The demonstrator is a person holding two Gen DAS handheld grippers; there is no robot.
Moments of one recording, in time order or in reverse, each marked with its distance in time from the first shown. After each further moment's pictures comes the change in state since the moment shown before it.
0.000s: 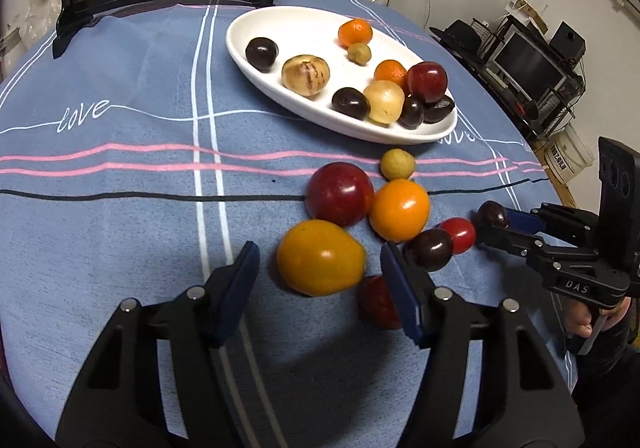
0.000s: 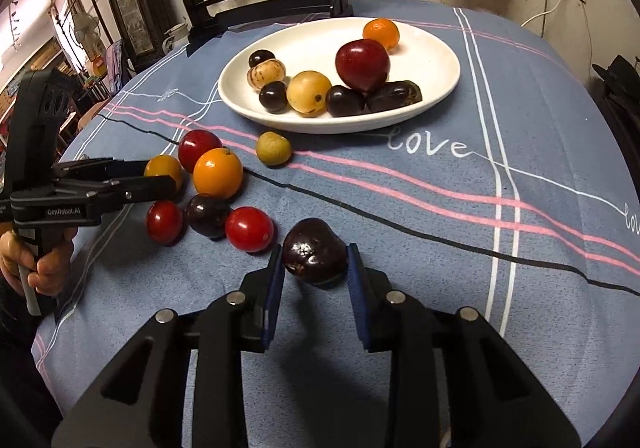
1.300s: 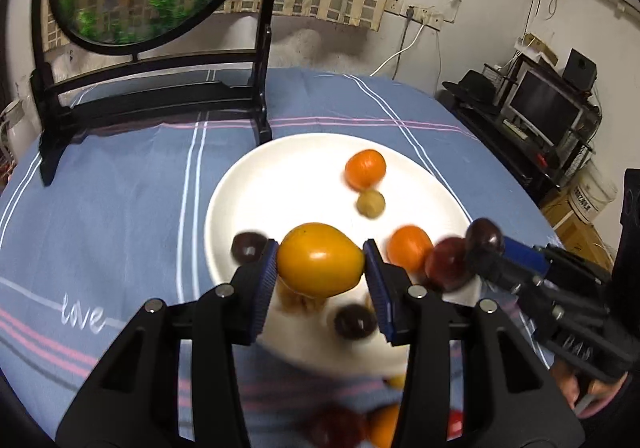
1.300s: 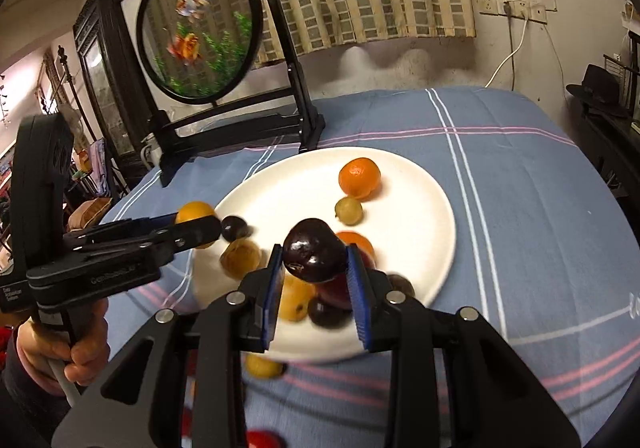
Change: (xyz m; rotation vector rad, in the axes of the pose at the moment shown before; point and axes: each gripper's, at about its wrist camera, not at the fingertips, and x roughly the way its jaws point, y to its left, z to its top) left arm 0.026 -0.015 0.134 0.058 -0.205 0.093; right arm 0.017 -0.013 0.106 0.143 -0.305 -0.028
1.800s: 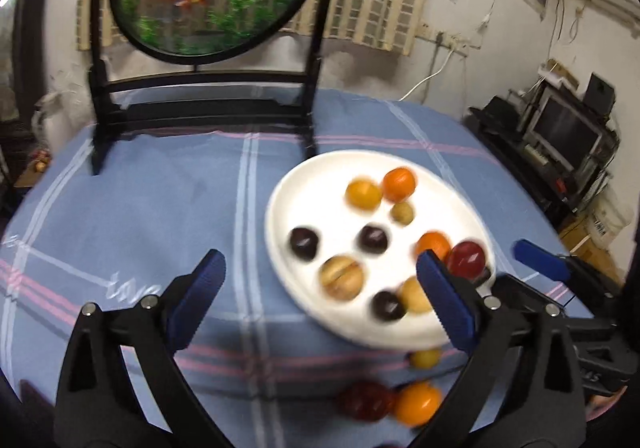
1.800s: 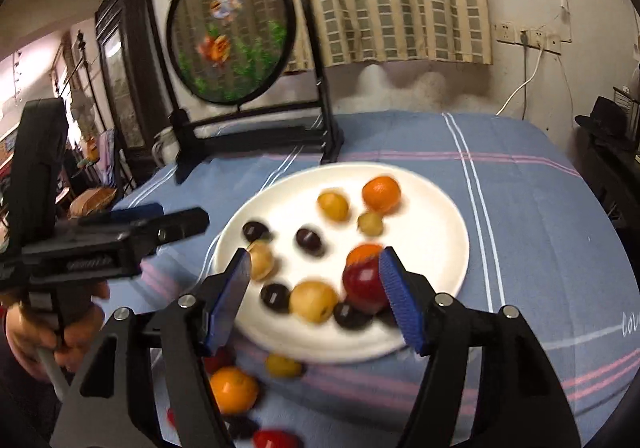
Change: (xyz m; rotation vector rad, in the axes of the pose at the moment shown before) left arm -0.055 0.020 -0.022 -0.057 -0.076 0.118; right arm -0.037 0.028 -0.024 -0.125 -0.024 0.019
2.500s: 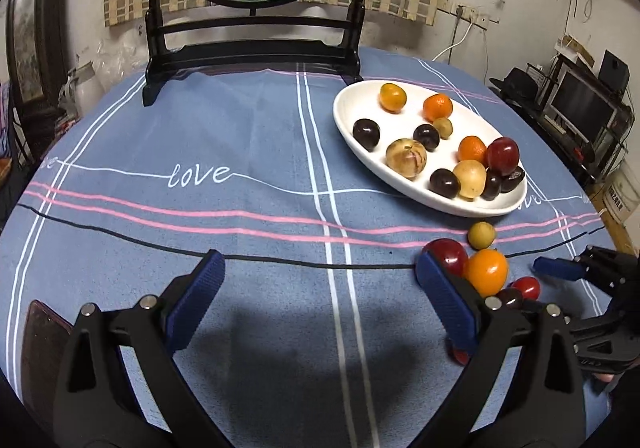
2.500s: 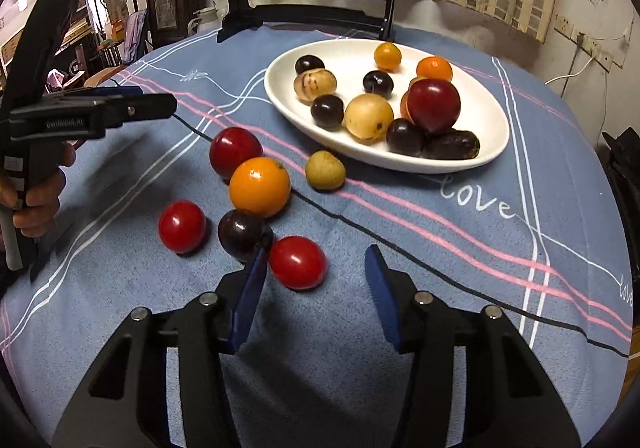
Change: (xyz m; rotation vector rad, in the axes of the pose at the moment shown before) left arm -0.034 0.040 -0.080 -0.011 0.075 0.060; right arm 0.004 0.027 -0.075 -0.230 0.281 0.011
